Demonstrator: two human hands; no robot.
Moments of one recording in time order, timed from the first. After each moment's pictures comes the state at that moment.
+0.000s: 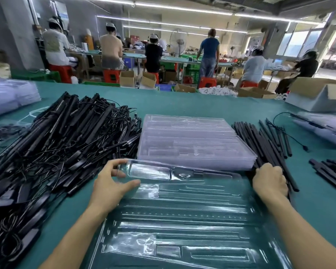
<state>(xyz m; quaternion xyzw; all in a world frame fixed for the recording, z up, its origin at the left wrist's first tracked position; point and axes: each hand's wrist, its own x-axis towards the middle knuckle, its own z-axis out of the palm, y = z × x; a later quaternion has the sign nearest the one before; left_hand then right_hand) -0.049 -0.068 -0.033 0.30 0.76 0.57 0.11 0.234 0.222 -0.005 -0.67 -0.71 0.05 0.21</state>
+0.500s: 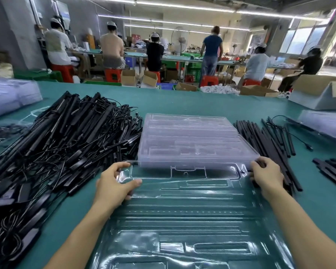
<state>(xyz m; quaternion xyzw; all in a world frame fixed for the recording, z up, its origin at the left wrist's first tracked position) -0.049 -0.057 -0.040 0.27 0.76 0.58 0.13 0.227 0.239 -0.011 -0.59 -0.62 0.34 0.38</state>
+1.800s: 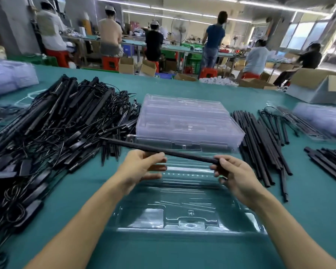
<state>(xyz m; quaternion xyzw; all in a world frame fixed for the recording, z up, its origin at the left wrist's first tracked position) 0.011 -0.037 0.002 0.26 0.57 0.66 0.41 0.223 0.137 -0.004 -0.29 -0.56 0.72 0.30</state>
